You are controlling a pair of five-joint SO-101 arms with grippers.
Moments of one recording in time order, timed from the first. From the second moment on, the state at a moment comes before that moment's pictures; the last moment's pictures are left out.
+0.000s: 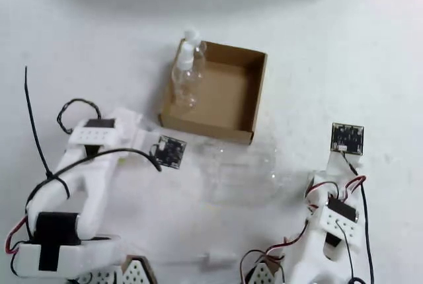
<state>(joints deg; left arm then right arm) -5.2 -7.8 49.0 39.2 -102.4 26.2 -52.4 86.2 26.9 20.3</state>
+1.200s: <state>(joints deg) -28.3 -27.6 58.3 53.8 -15.8 24.2 -52.3 84.0 30.7 28.7</state>
